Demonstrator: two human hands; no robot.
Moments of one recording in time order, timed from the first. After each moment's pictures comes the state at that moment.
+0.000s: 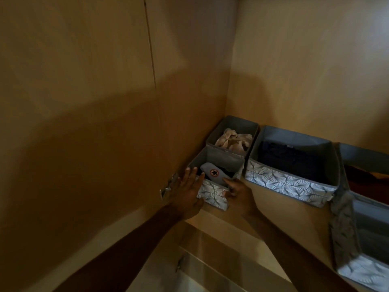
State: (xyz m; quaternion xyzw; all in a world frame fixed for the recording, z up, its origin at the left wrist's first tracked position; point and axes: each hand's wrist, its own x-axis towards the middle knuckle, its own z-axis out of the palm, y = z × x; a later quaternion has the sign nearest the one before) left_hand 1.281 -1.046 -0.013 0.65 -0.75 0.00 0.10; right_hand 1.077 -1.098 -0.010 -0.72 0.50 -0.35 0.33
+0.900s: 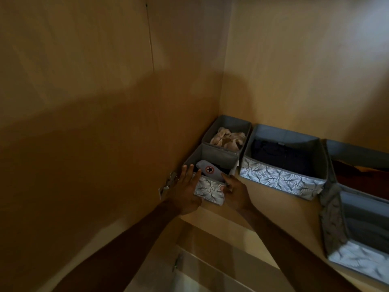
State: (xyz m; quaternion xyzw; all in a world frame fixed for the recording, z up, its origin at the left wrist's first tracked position) left_hand 1.282 -1.049 -0.005 0.65 -0.75 -0.09 0.11; right_hand 1.082 -1.100 -0.018 -0.74 0.51 -0.35 0.27
